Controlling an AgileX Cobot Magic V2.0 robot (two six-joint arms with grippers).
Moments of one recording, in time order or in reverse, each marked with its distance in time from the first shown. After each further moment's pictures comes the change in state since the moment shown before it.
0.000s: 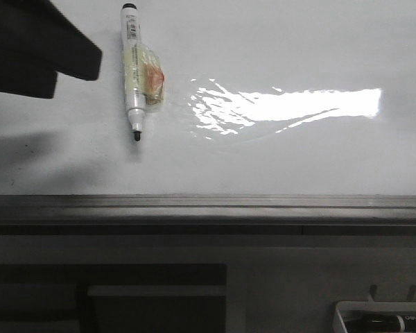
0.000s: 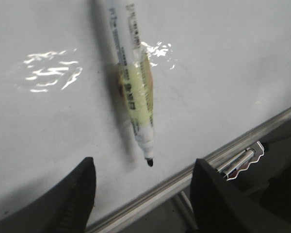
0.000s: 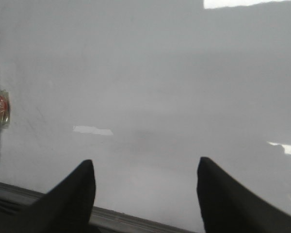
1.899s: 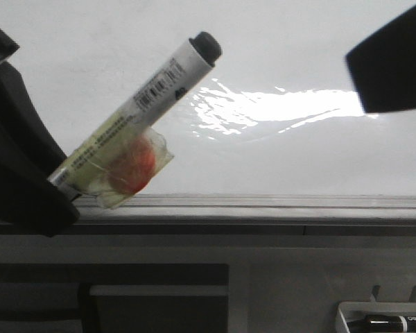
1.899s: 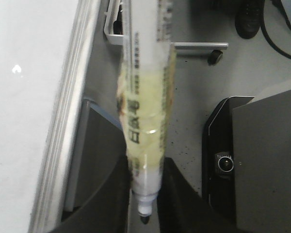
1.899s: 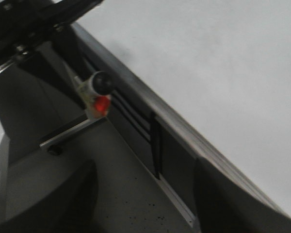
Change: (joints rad) left arm -0.107 0.067 -0.083 0.373 0.433 0.598; right arm 0.560 0.238 -0.047 0.147 -0.072 -0.305
